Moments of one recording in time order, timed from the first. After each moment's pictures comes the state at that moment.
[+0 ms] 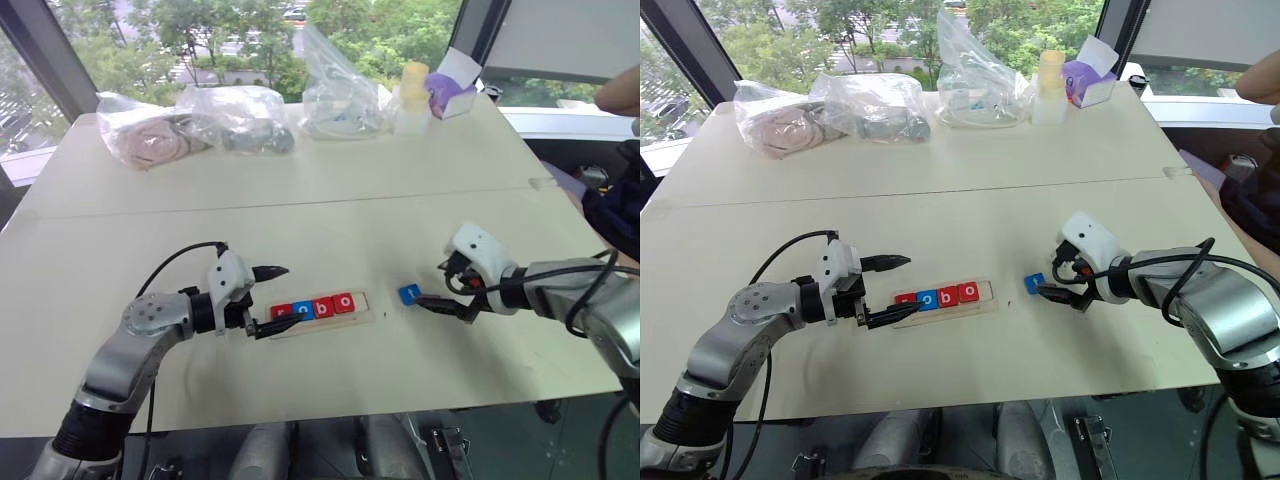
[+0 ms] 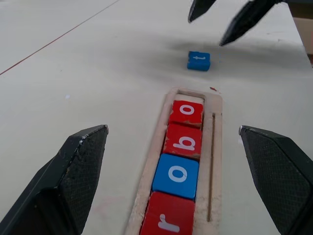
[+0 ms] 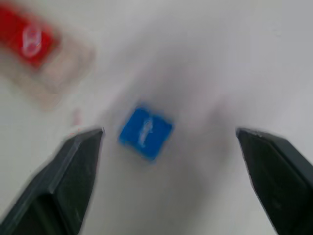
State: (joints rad) left arm -0.15 0.60 -0.07 -0.32 -0.41 0.36 -0.94; right arm -0.35 -1.04 0.12 -0.37 0.46 0.92 0.82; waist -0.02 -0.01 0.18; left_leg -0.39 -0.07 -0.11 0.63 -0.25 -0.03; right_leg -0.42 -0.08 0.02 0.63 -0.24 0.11
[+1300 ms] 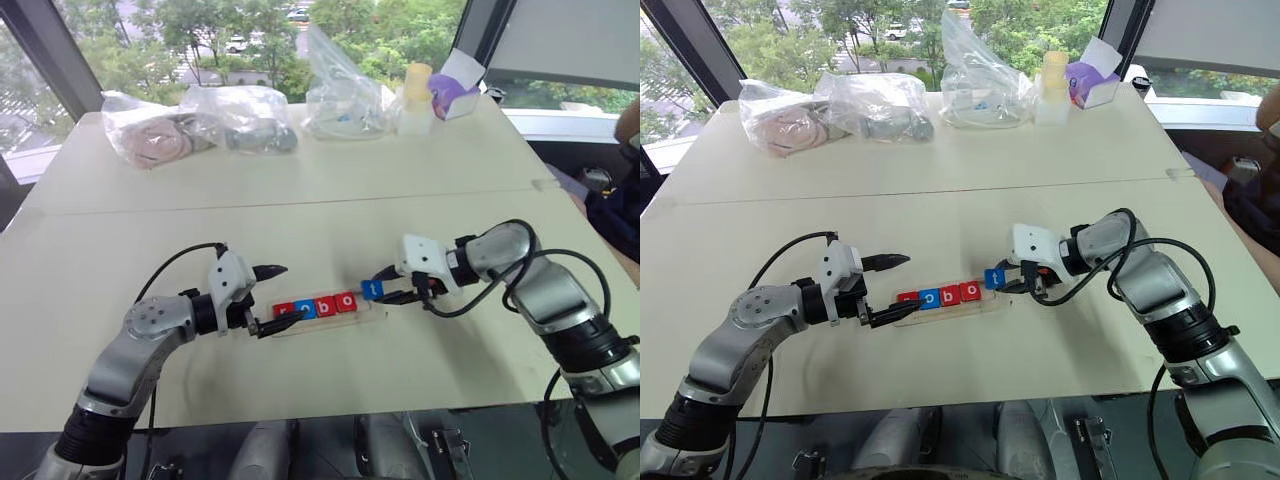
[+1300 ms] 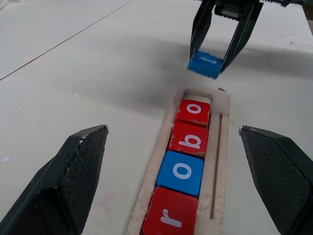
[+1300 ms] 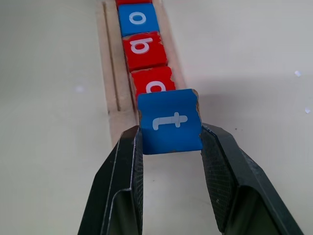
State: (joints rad) left arm -0.13 0.59 -0.06 -0.34 -0.41 0.37 -0.89; right arm -0.59 -0.79 0.36 -0.08 0.09 0.41 1.29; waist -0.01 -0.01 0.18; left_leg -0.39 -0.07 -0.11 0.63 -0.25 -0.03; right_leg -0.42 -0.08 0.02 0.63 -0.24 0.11
